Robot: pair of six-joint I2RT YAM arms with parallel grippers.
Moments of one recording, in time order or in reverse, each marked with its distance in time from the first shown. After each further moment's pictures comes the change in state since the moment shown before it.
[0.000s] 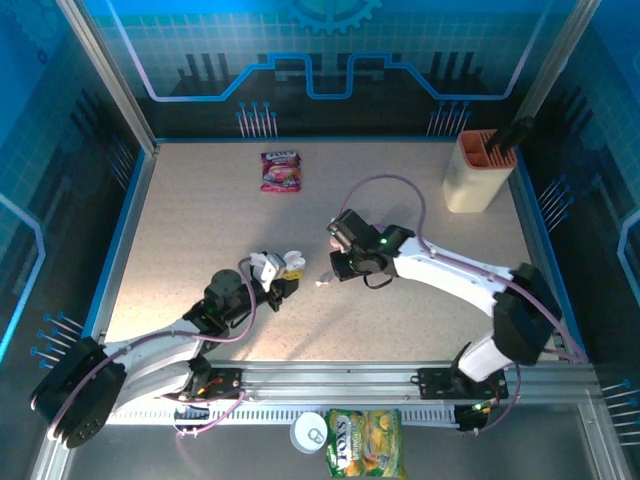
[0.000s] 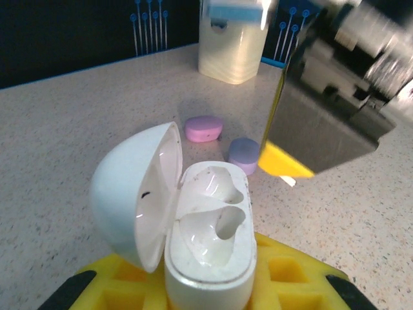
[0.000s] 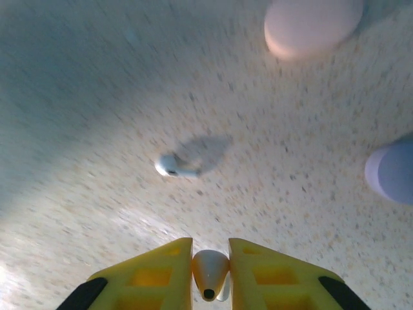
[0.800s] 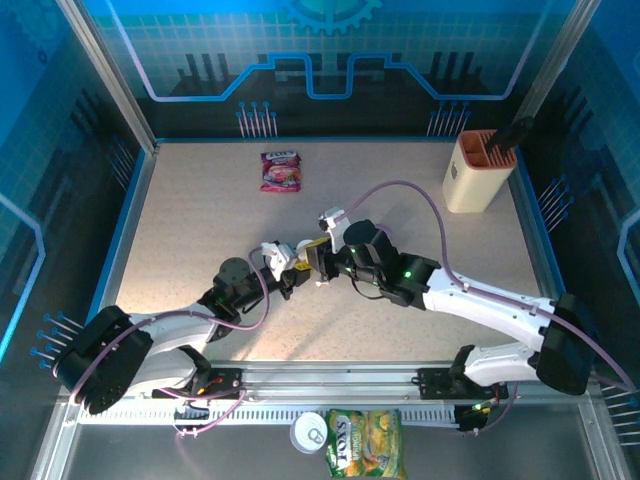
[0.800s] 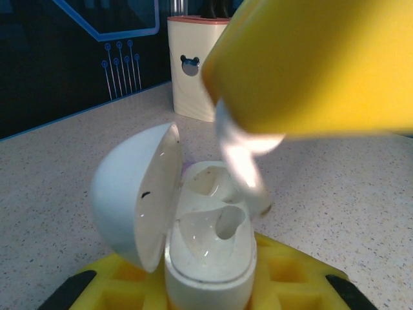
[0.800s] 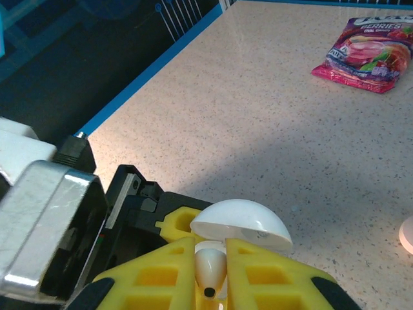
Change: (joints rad) left arm -0.003 0.201 0.095 0.203 0.085 0.035; right arm 0.131 -0.206 -0.178 0.566 -0.024 -0.100
